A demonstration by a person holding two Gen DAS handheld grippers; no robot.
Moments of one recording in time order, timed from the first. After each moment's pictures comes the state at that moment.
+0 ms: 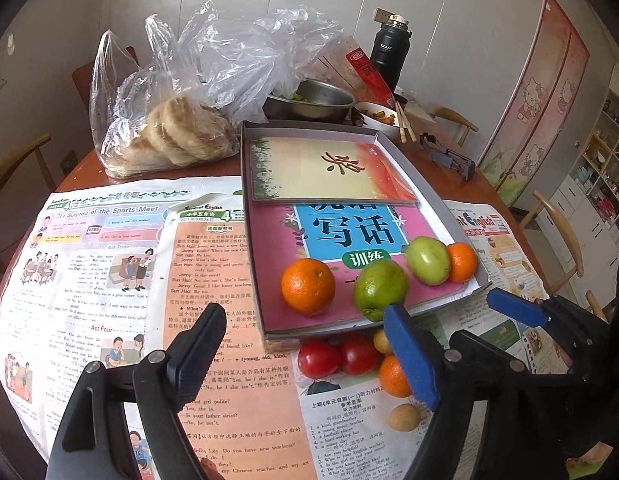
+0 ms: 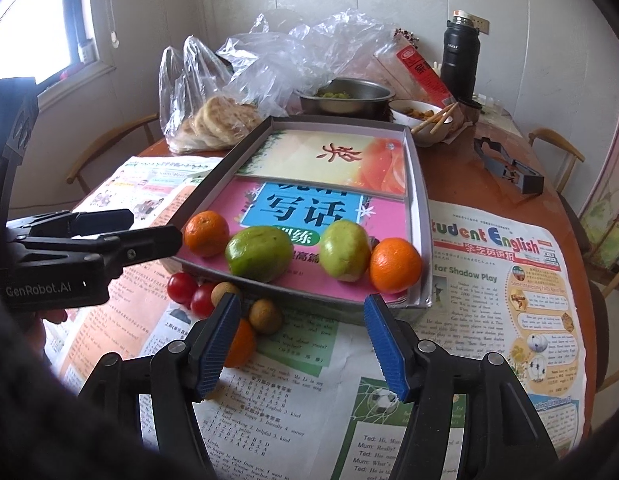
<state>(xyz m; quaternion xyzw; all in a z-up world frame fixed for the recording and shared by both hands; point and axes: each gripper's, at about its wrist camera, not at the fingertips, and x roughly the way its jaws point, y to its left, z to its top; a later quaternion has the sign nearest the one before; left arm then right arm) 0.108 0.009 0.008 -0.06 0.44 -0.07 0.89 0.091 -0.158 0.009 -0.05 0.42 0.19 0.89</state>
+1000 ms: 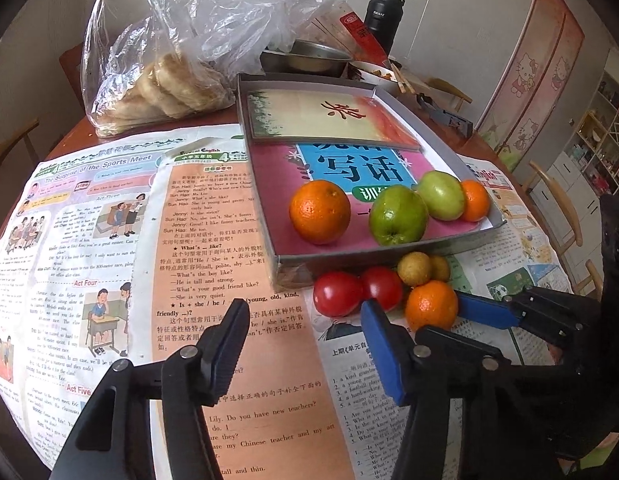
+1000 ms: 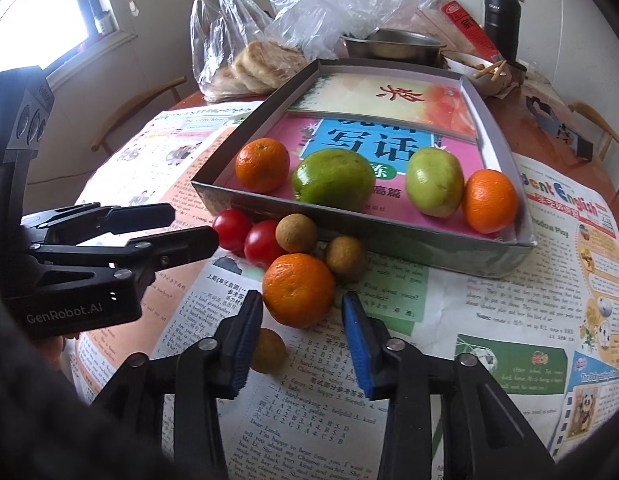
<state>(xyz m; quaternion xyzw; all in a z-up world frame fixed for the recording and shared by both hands) 0.093 0.013 -0.033 -0.05 0.47 -0.10 0.87 0.085 -0.123 -0.032 -0.04 0.47 0.24 0.85</state>
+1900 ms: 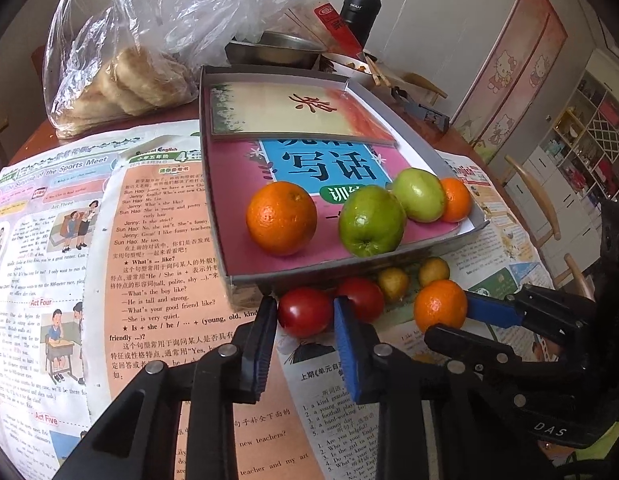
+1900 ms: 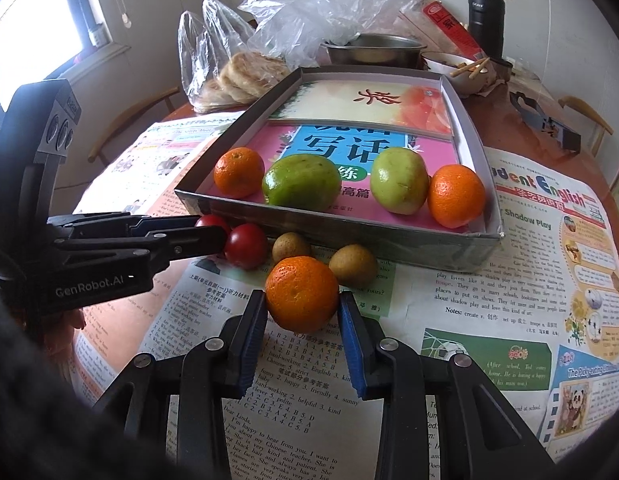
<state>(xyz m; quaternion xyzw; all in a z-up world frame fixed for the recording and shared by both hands) 0.110 0.000 -0.042 -0.06 0.48 -0.15 0.86 0.081 -0.146 -0.026 -0.03 0.47 0.23 0.85</state>
